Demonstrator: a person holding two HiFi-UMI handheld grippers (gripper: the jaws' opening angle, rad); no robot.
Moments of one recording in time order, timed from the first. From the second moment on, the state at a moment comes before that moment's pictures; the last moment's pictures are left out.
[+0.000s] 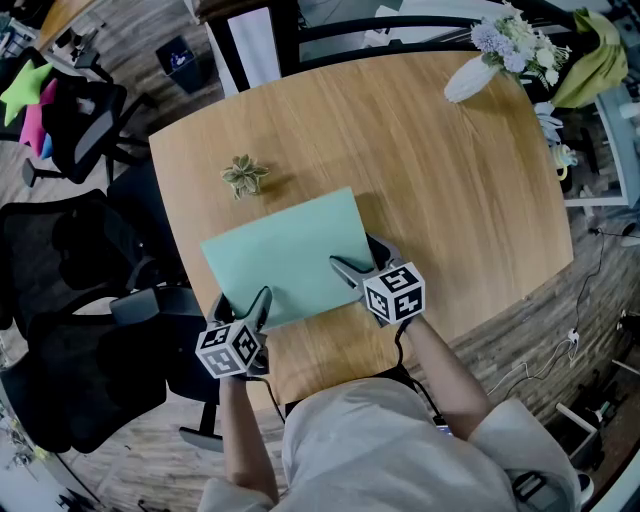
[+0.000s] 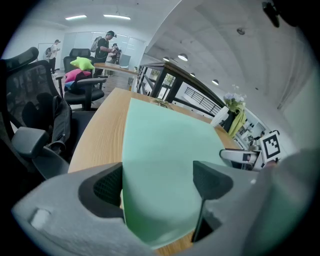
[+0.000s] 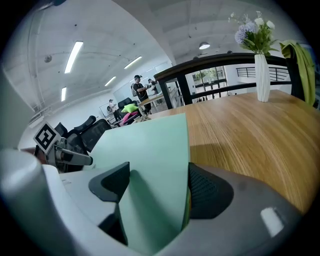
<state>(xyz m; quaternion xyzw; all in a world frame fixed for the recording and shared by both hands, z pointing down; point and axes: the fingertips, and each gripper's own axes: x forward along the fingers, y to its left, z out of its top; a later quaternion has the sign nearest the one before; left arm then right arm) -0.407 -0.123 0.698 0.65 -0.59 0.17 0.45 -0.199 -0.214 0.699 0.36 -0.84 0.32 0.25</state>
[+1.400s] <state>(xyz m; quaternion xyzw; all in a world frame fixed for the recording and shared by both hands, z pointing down) -0.408 -0.125 0.718 0.64 -0.58 0.17 0.48 -0.202 -0.218 0.722 0.35 -0.82 0.36 0.27</state>
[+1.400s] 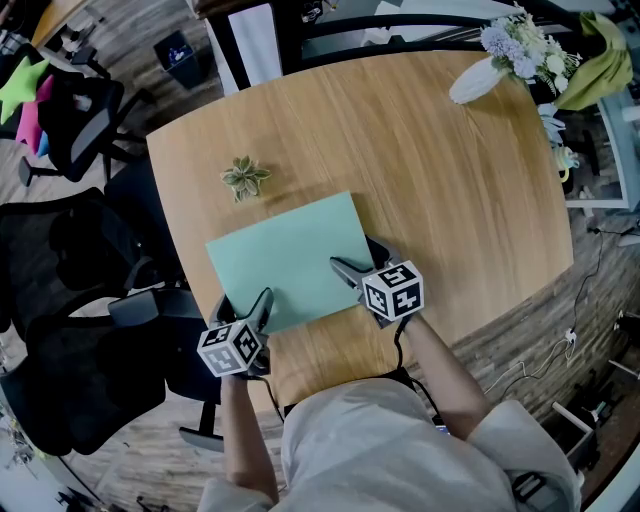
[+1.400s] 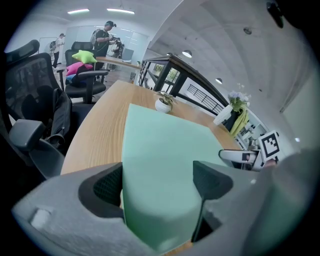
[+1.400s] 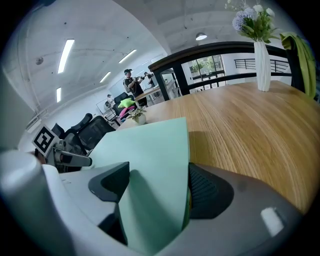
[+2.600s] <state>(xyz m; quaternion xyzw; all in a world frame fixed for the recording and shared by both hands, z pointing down) -0.423 -0.110 0.709 0.63 -0.63 0.17 0.43 -0.178 -0.210 0.716 0.36 -0.82 0.36 0.25</state>
